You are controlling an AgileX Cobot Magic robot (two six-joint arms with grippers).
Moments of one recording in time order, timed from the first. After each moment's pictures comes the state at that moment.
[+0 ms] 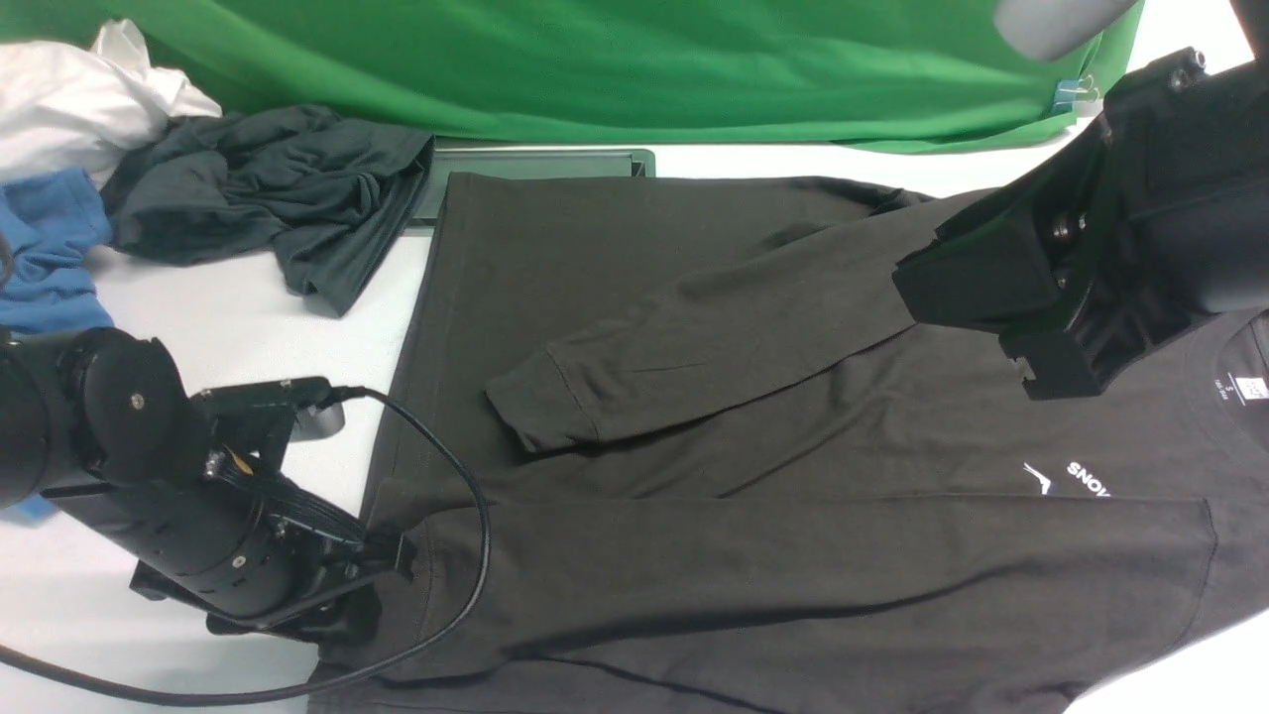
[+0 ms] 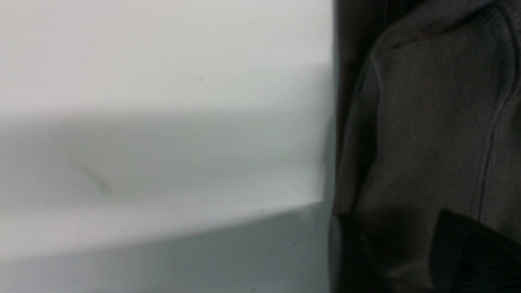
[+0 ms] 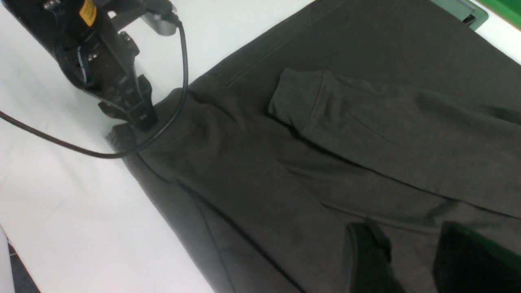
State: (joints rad) right arm 0.65 1.16 -1.24 0.12 0.93 -0.19; left arm -0.15 1.50 -0.70 -0.24 0.70 0.04
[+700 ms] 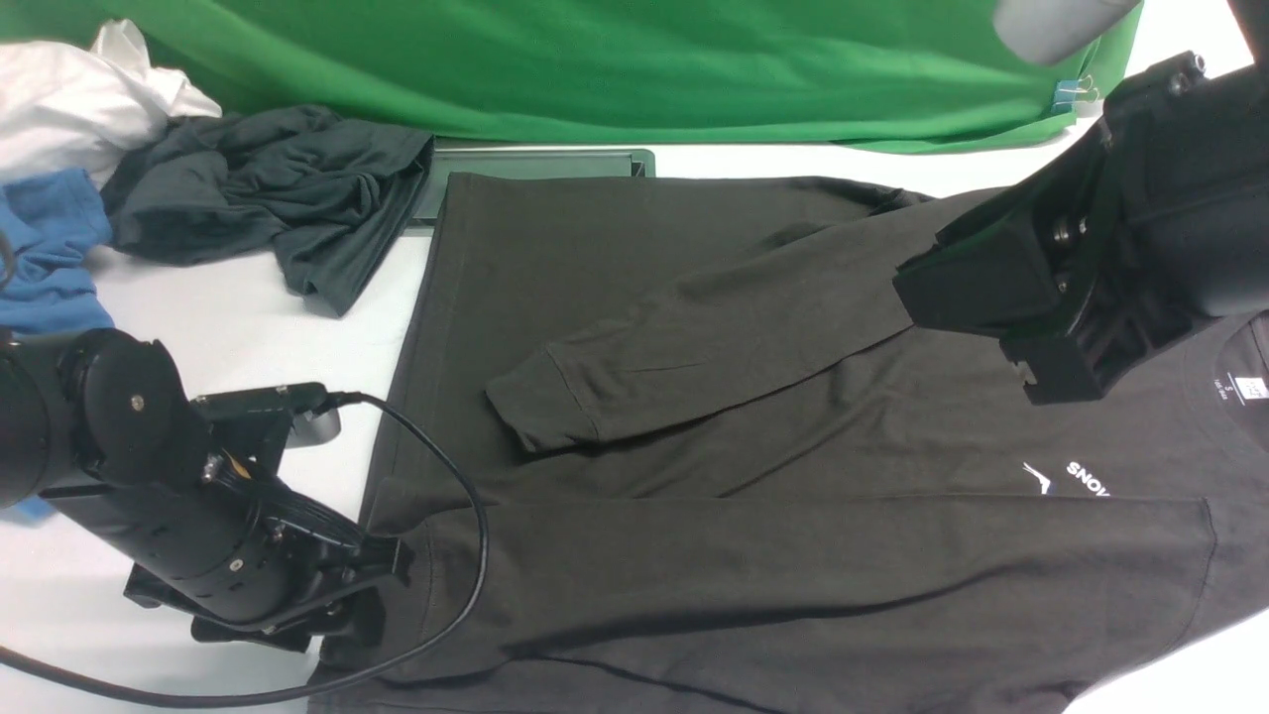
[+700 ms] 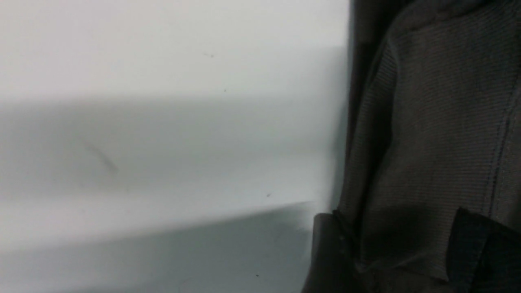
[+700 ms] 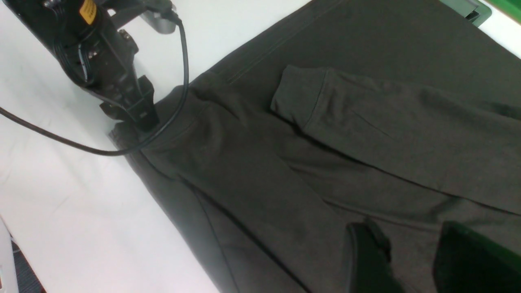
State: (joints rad) right arm 0.65 1.16 -1.24 0.13 0.94 -0.19; left arm -0.15 1.50 -0.70 -0.25 0.71 0.03
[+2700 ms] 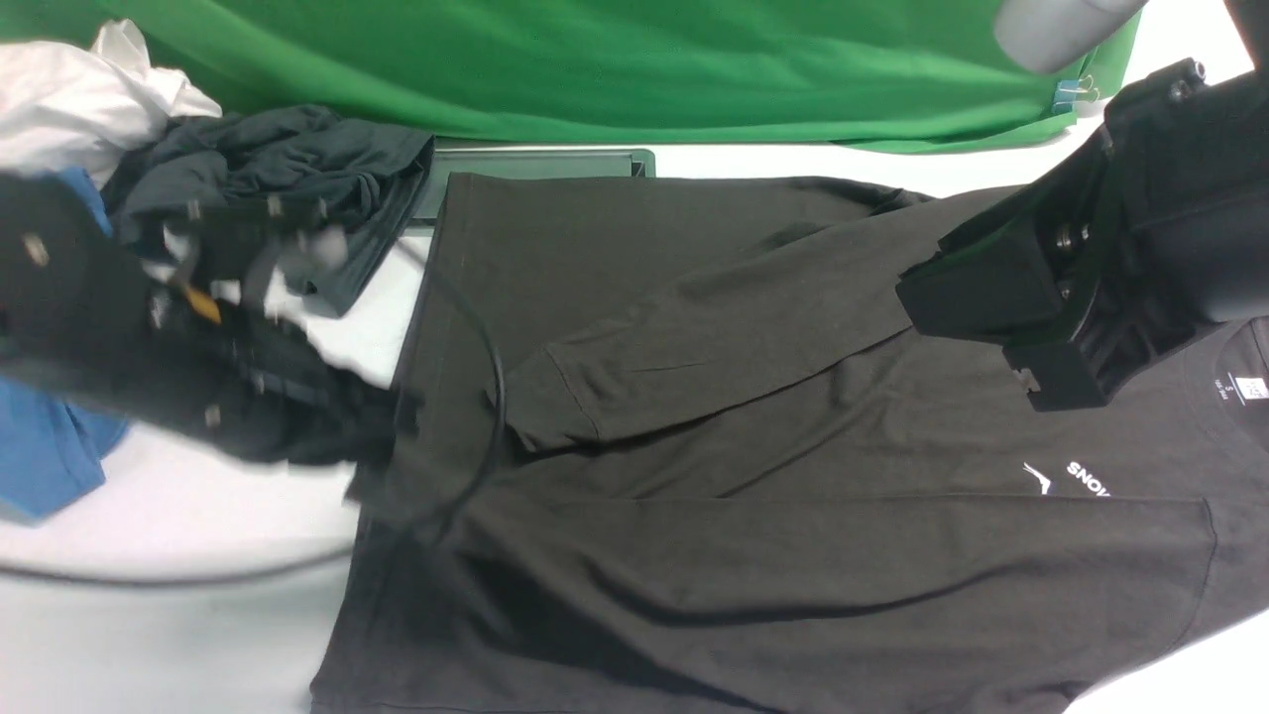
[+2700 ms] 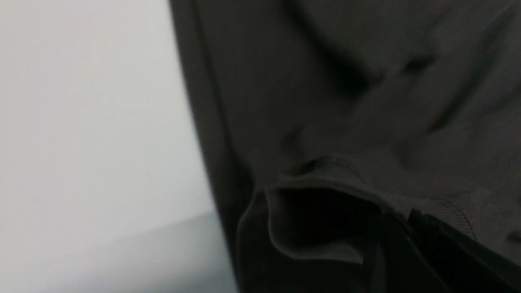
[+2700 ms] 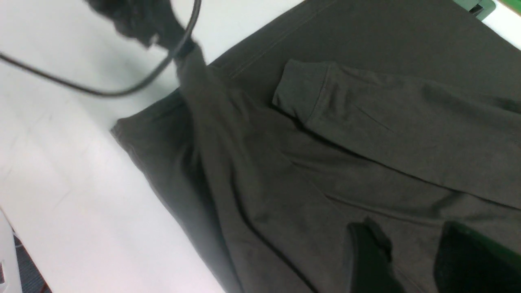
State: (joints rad) right arm 0.65 1.16 -1.24 0.13 0.95 -0.19; left arm -0.15 1.38 -0.96 -0.33 0.78 0.22
